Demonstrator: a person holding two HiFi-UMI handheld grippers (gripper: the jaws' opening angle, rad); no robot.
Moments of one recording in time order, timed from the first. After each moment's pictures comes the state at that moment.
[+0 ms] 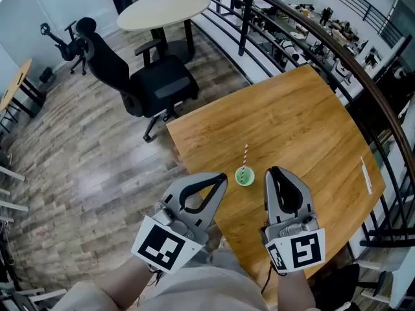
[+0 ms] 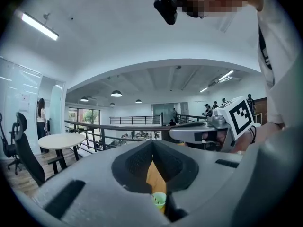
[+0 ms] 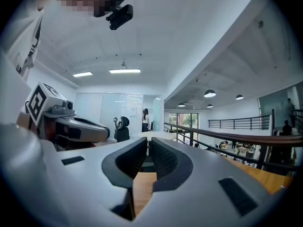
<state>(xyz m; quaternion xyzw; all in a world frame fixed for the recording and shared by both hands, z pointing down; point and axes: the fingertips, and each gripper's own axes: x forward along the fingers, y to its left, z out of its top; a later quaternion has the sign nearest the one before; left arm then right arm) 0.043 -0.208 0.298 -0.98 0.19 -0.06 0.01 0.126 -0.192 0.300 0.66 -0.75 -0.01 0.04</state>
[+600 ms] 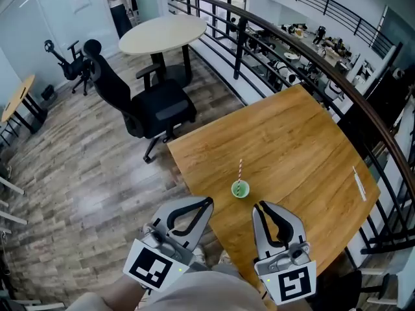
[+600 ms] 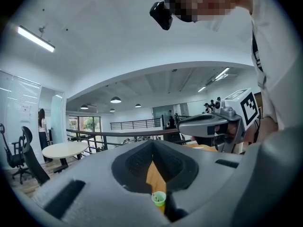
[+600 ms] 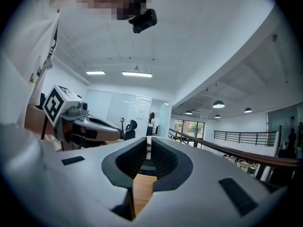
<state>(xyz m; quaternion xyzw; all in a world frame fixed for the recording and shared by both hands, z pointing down) 0.001 -0.165 0.267 -0.98 0.19 -0.06 0.04 0.073 -0.125 0.255 0.63 -0.77 -0.06 0.08</state>
